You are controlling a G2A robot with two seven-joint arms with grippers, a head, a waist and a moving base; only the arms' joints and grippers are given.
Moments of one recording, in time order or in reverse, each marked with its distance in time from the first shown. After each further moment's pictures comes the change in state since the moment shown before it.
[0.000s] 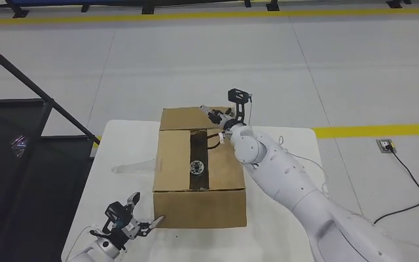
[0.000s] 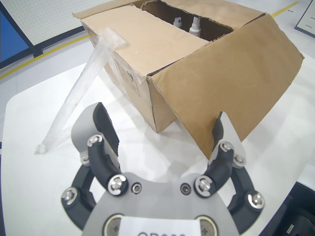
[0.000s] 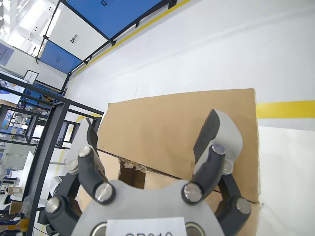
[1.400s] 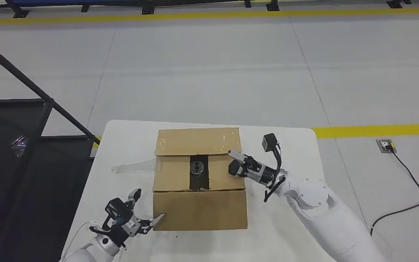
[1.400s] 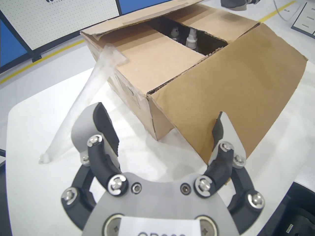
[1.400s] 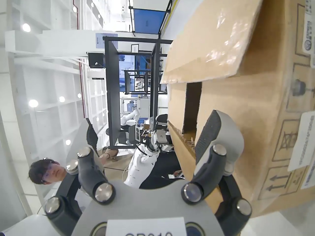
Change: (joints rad) left arm -0.005 -0.015 -0.024 -0.060 -0.004 -0.038 -0.055; right arm -0.565 0.467 0.388 -0.772 0.537 -0.181 0.568
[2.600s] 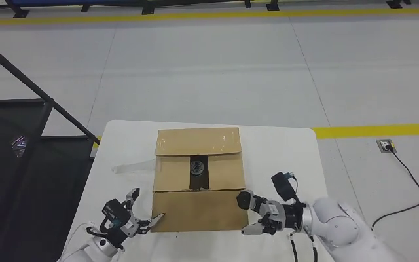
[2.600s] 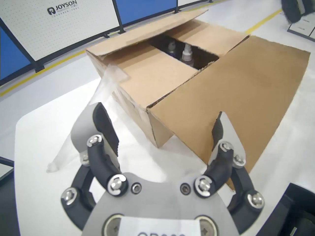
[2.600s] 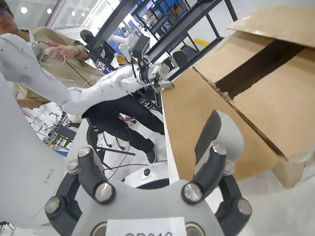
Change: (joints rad) left arm 0.018 -0.007 -0.021 -0.029 0.015 -0.027 0.023; right arm -0.326 0.140 0.243 -0.347 -0.459 -0.669 0.179
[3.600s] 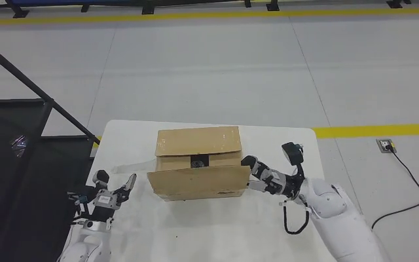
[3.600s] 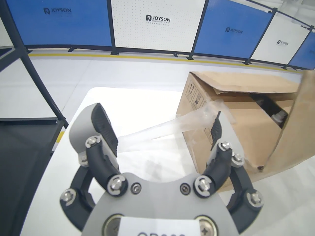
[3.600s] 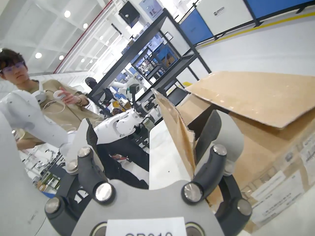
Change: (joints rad) left arm -0.105 -0.045 0.014 0.075 -0.400 0.403 0.025; right arm 0.156 -0.197 0.085 0.321 0.085 -0.125 0.070
